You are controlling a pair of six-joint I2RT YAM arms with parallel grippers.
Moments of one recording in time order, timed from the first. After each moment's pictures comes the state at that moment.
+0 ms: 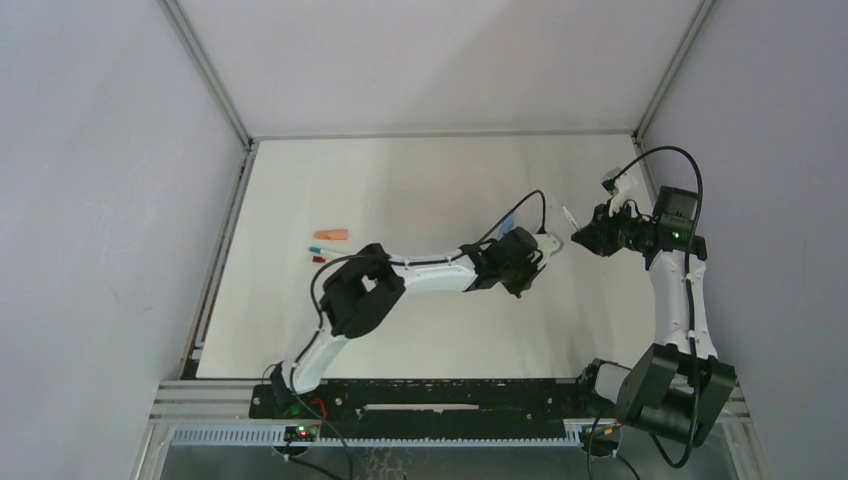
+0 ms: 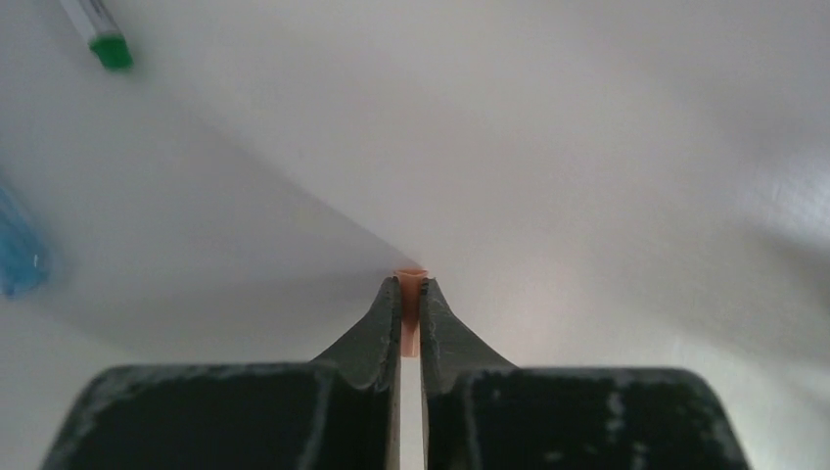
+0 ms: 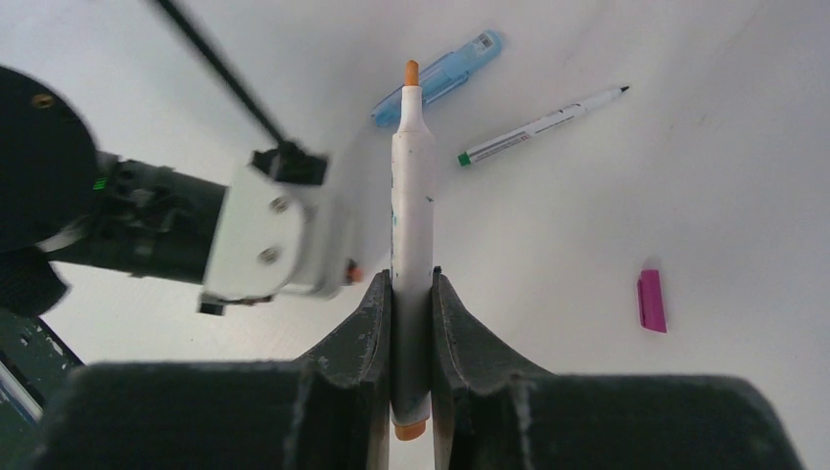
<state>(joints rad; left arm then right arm) -1.07 2.28 1.69 -0.14 0.07 -0.14 -0.35 1.17 0.94 -0.62 -0.87 -0.51</state>
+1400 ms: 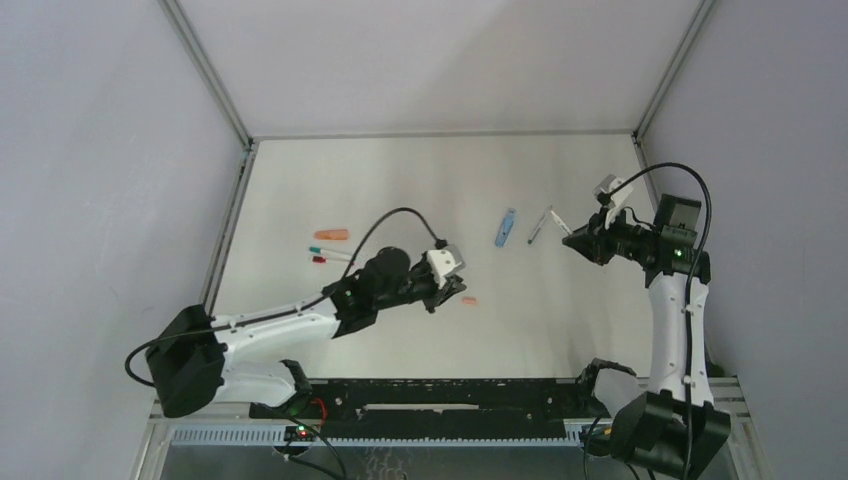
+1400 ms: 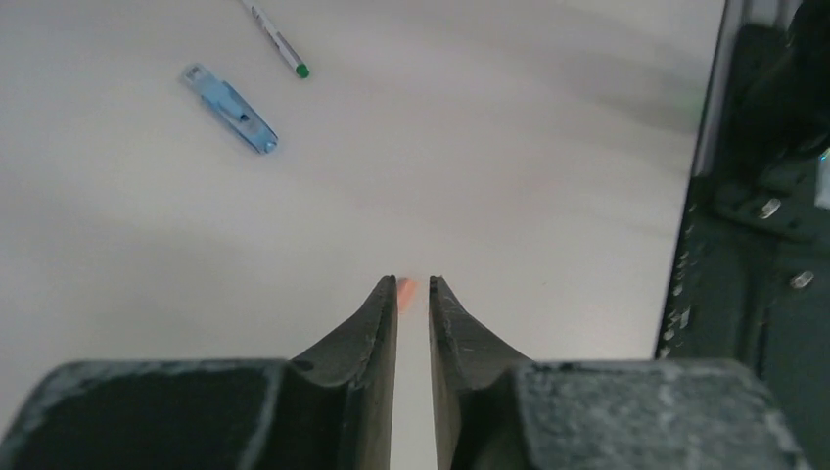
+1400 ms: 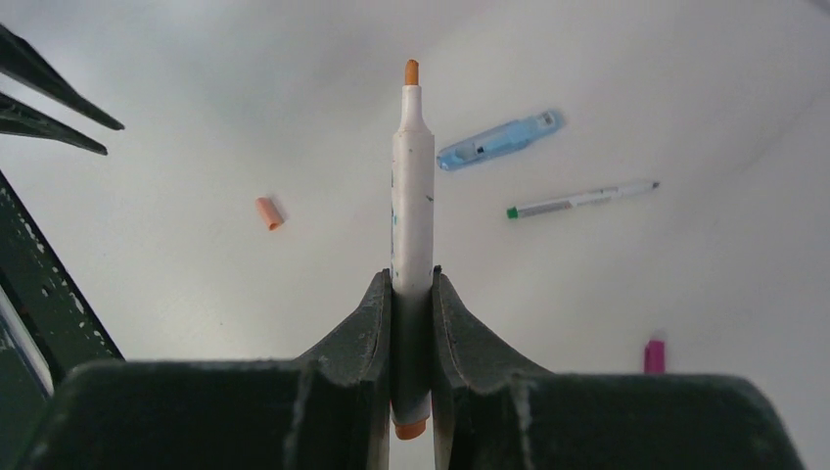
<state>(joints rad) -0.99 1.29 0.75 0.19 0.19 0.15 -0.33 1.03 0.94 -0.72 -1.01 -0.63</state>
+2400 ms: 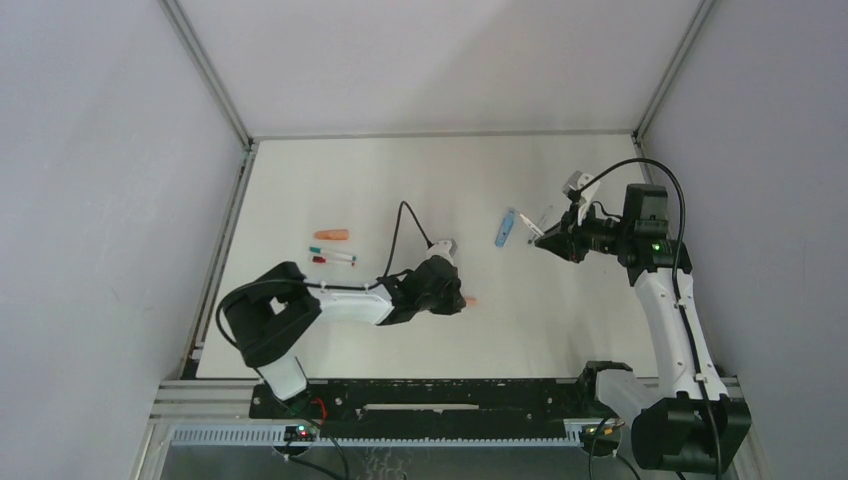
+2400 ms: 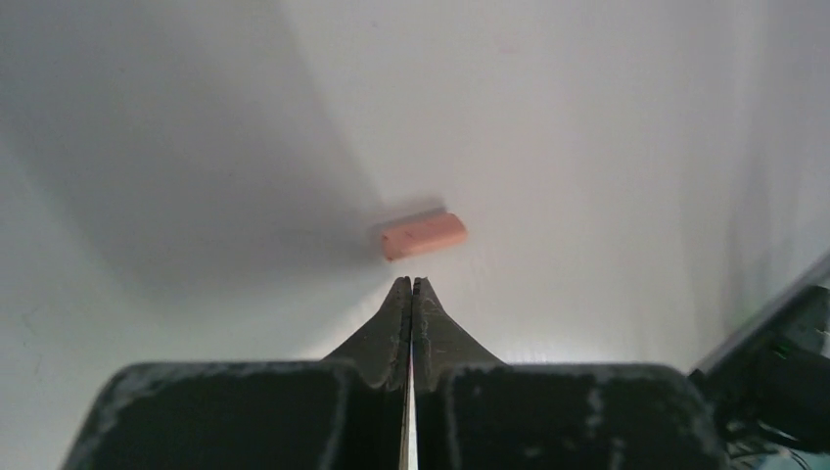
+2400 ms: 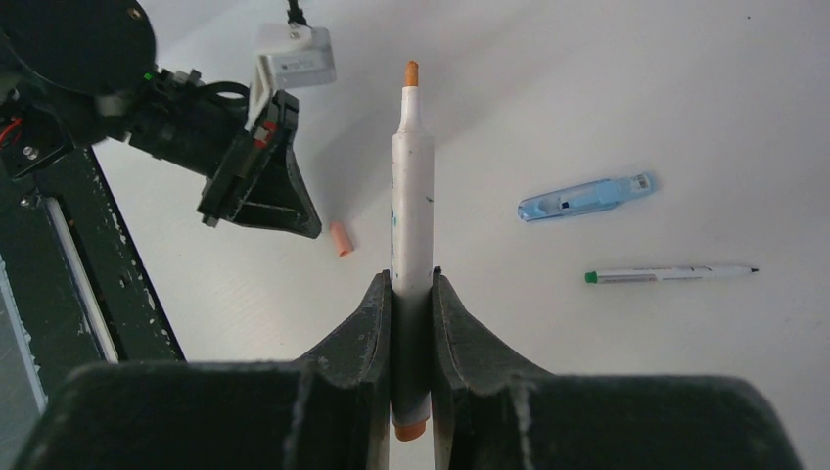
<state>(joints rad) -1.00 1.66 0.78 0.17 -0.09 -0.83 -0.08 1.02 0.96 -0.64 -0.97 -0.51</state>
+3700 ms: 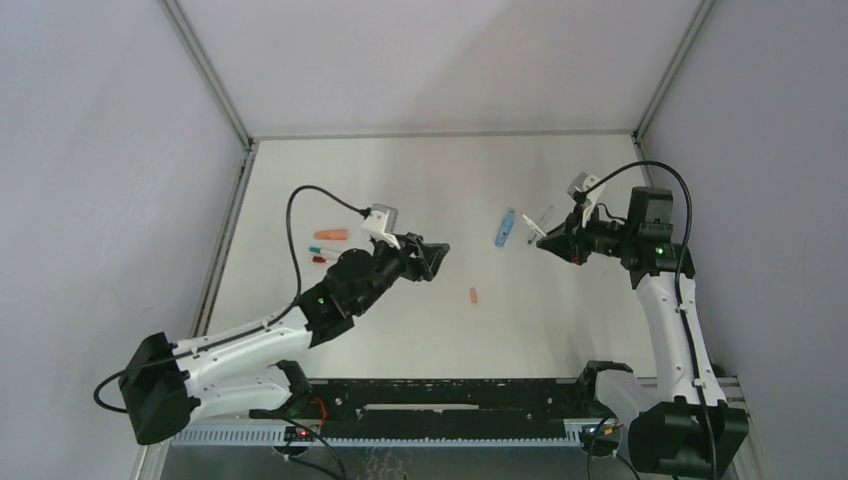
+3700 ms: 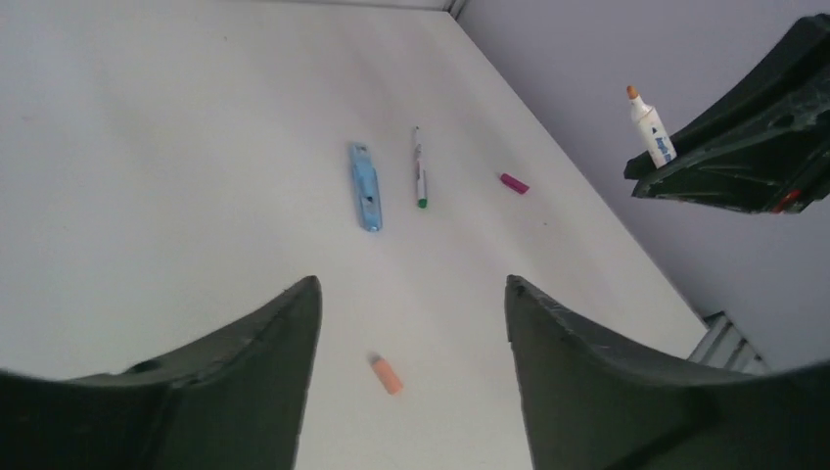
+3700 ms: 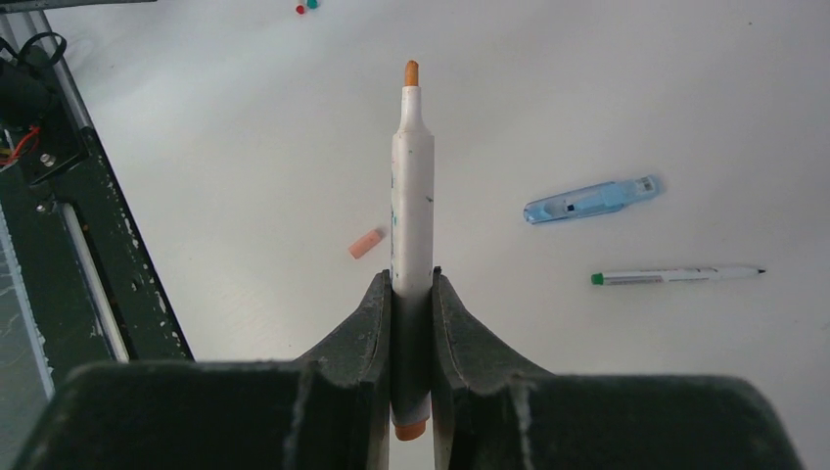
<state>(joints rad) -0.95 1.07 0.65 0.33 -0.29 -0.46 -0.11 1.01 0.95 -0.64 -1.01 -0.51</state>
